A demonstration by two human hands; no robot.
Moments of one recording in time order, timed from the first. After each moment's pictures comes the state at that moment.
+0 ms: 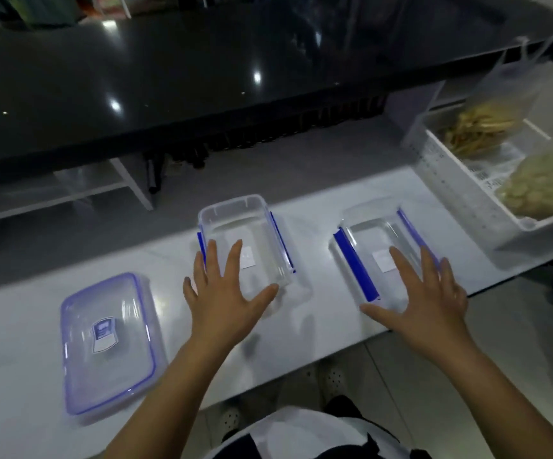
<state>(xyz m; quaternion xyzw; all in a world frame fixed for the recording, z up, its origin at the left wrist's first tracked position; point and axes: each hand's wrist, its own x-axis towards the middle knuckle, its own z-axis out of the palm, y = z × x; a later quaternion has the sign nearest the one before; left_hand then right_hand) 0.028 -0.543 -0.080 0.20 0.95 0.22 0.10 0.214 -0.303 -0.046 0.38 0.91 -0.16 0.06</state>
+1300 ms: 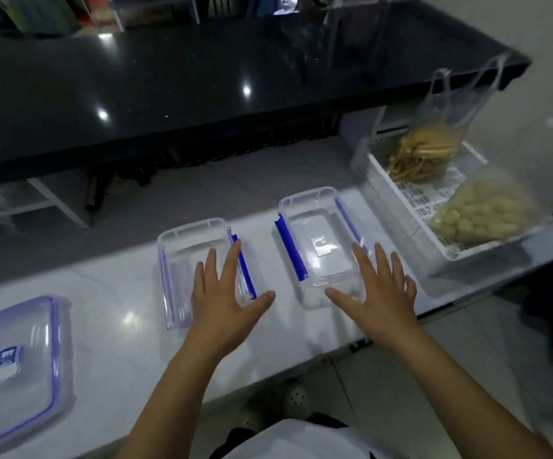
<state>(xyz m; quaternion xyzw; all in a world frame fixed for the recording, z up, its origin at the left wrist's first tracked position) 0.084 -0.408 -0.051 0.17 0.92 0.30 0.18 0.220 -0.182 -0.065 0.32 0.92 -0.22 0.04</state>
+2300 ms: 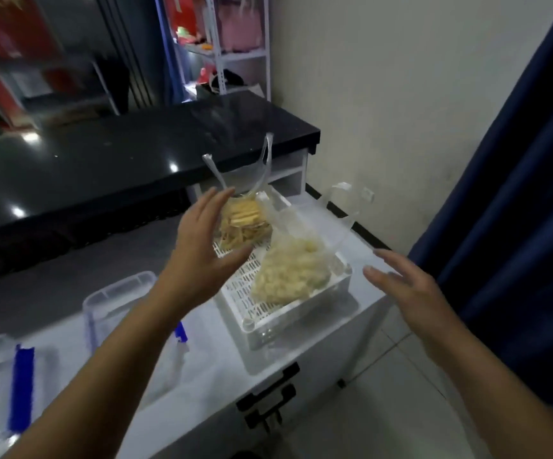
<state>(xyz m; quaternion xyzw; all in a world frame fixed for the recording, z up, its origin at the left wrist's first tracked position) 0.169 -0.061 0.080 0.44 0.80 0.40 0.03 0.414 0.123 0.037 0.39 0.69 -0.57 -0.20</state>
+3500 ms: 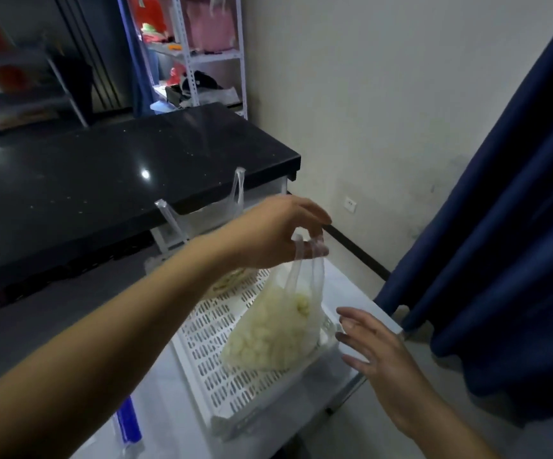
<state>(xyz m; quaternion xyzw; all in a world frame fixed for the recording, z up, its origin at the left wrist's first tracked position) 0.123 0.135 0.131 0.72 0.65 0.20 0.10 0.353 0.169 0.005 0.43 0.56 -0.69 -0.18</state>
